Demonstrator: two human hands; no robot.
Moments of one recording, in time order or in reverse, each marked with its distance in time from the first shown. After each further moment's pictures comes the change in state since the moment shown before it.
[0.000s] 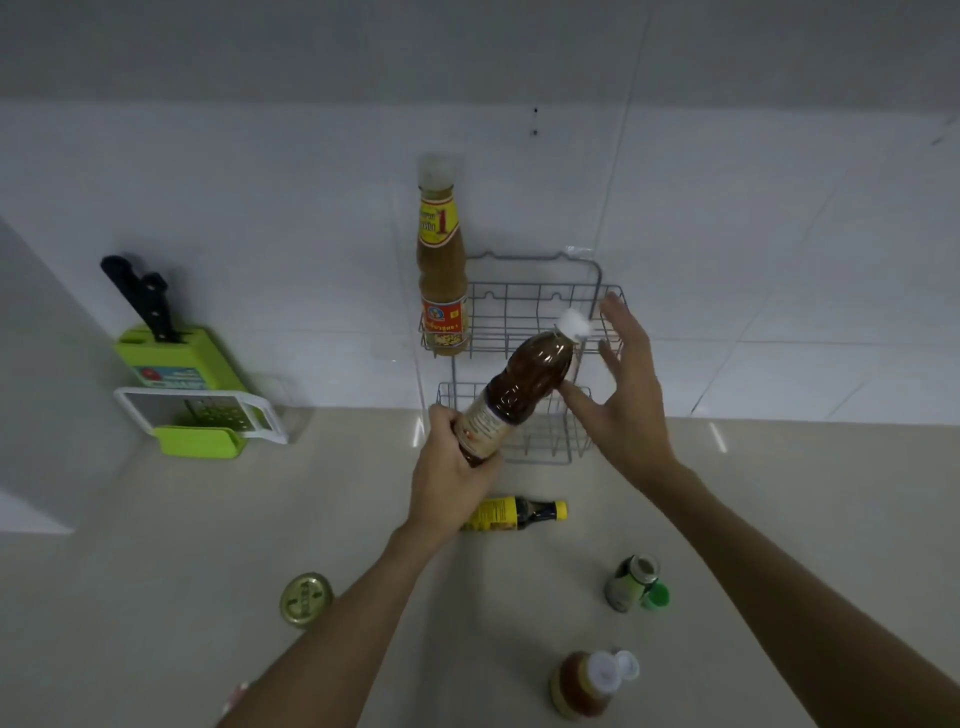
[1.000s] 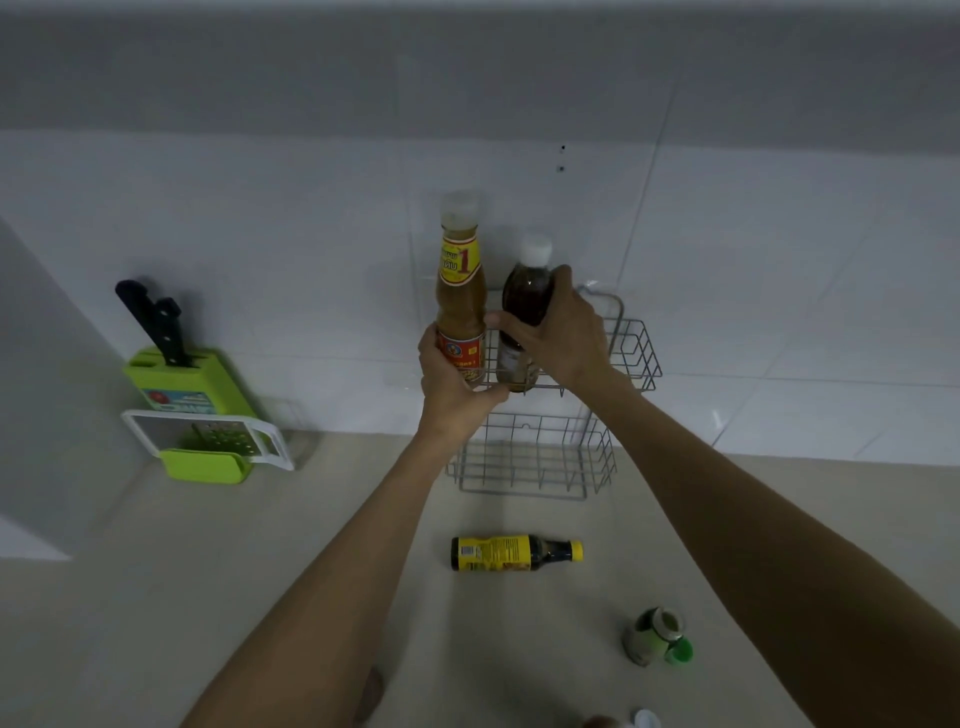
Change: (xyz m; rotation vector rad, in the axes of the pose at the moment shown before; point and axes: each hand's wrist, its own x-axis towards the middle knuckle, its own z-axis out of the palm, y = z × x) left_hand 0.109 0.046 -0.020 -0.250 0.068 -0.115; right_hand 0.128 -0.016 0.063 -0.324 -0.071 0.214
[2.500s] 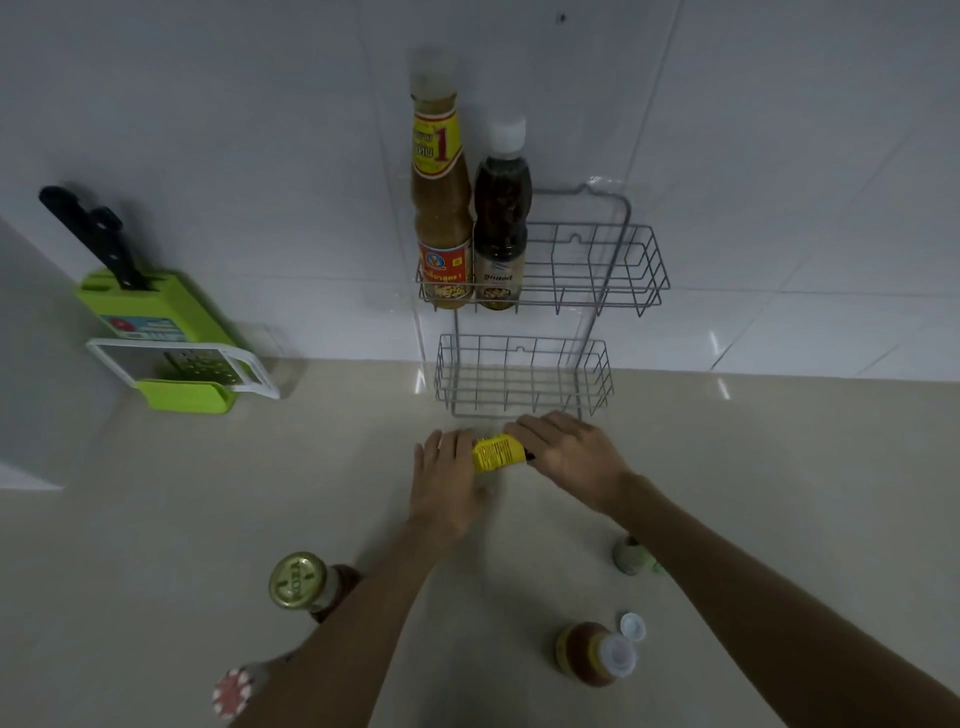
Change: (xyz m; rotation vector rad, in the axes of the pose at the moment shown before) left_hand -0.098 -0.158 0.001 1.076 -0.330 0.067; right_hand -0.164 0.140 0.068 -0.580 -0.324 -0.672
